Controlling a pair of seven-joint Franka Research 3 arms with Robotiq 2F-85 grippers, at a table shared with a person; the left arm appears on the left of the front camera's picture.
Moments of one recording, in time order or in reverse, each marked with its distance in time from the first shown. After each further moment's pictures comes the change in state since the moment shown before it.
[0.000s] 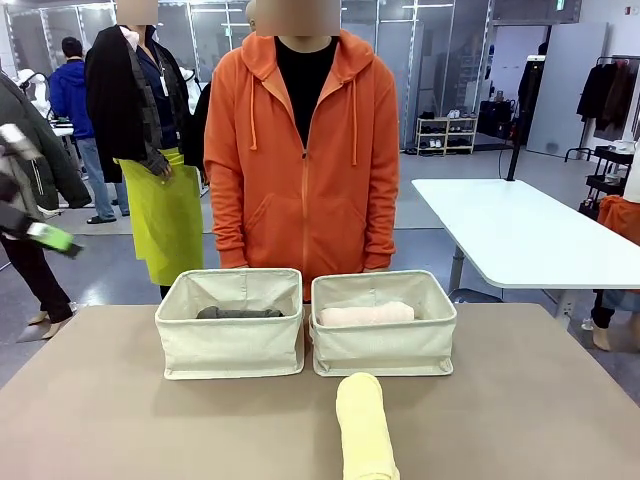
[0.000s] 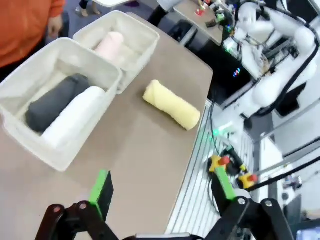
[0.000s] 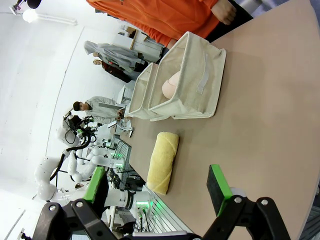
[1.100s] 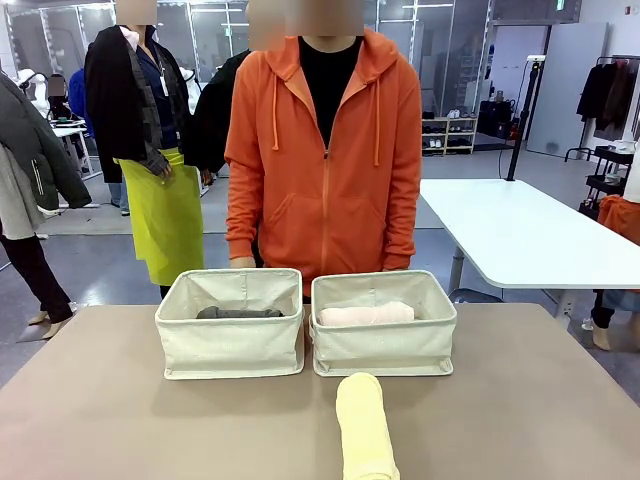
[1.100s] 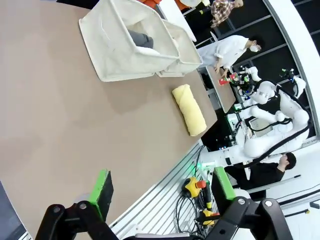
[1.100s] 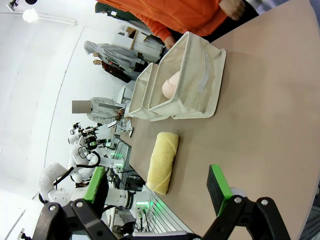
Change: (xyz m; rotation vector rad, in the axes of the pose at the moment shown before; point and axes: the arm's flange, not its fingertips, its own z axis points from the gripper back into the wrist) left arm -0.226 0.024 0.106 0.077 -0.261 0.520; right arm 0.000 0.000 0.000 0.000 0.000 0.000
